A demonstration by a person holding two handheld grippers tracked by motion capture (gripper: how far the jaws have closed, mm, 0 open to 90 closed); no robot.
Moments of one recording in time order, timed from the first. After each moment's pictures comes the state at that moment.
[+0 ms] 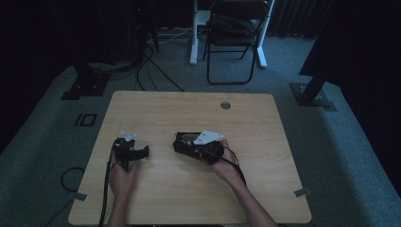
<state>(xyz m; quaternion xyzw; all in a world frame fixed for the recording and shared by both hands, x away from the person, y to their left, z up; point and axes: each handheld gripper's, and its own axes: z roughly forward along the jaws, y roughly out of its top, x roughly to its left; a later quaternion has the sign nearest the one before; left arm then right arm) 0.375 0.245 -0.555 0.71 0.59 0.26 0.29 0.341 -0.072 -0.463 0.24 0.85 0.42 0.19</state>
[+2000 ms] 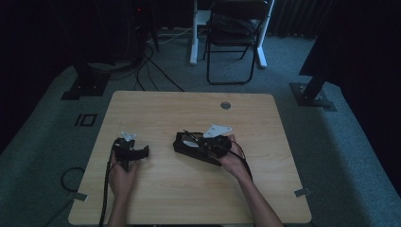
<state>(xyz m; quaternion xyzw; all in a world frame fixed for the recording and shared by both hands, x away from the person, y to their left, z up) 0.375 0.245 -0.555 0.71 0.59 0.26 0.29 0.370 -0.099 -0.476 0.26 0.85 0.42 0.18</state>
